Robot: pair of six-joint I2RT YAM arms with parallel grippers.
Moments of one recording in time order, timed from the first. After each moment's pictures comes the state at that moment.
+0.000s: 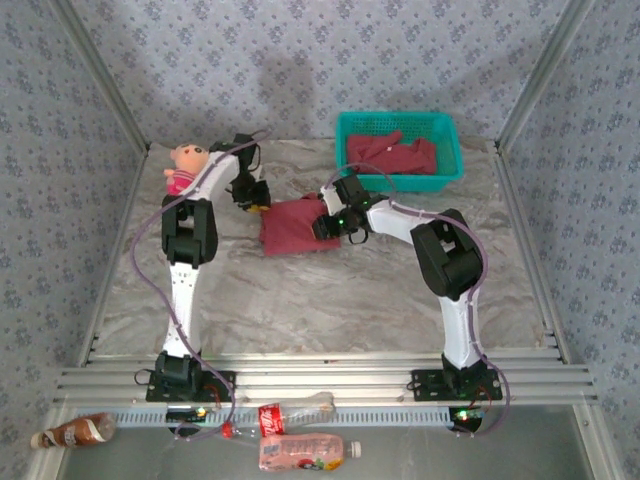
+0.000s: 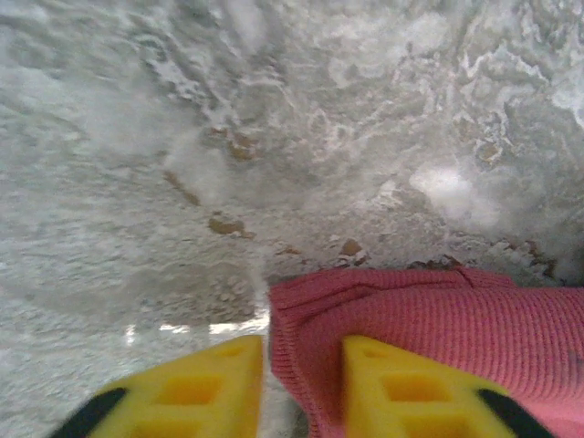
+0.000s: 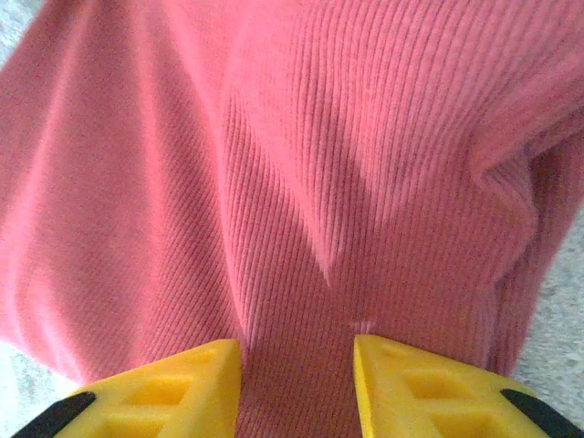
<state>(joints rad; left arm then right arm) -0.21 2.44 2.19 -1.17 0.19 -0.26 0.54 2.06 1.42 -0.29 -0.34 0.15</state>
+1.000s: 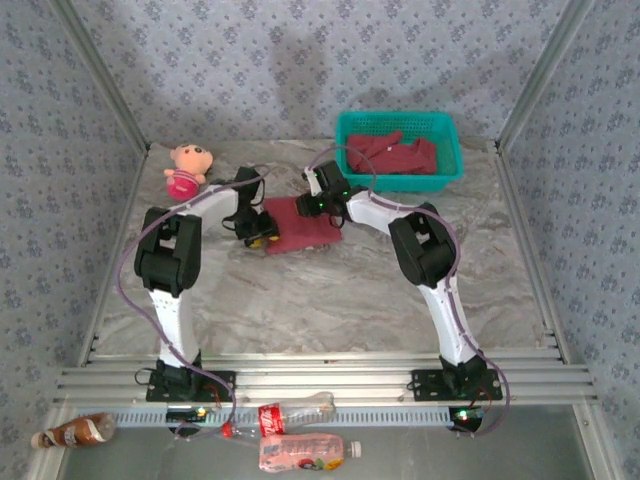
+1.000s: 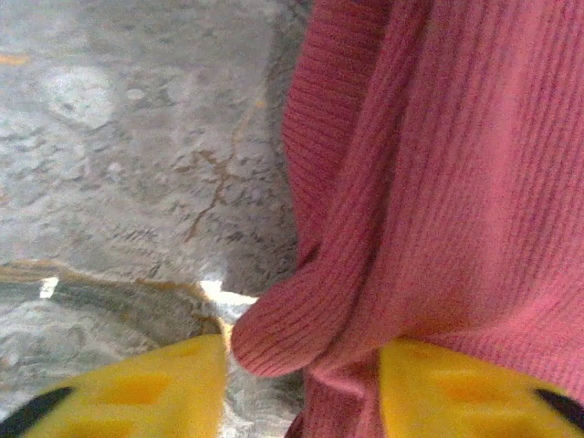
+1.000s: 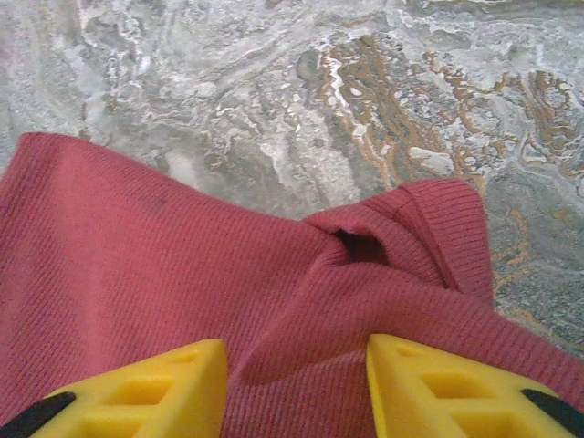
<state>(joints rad) -0.30 2.03 1.44 -0.79 0.25 -0.52 0.57 2.29 1.72 -0.19 -0.15 0.16</state>
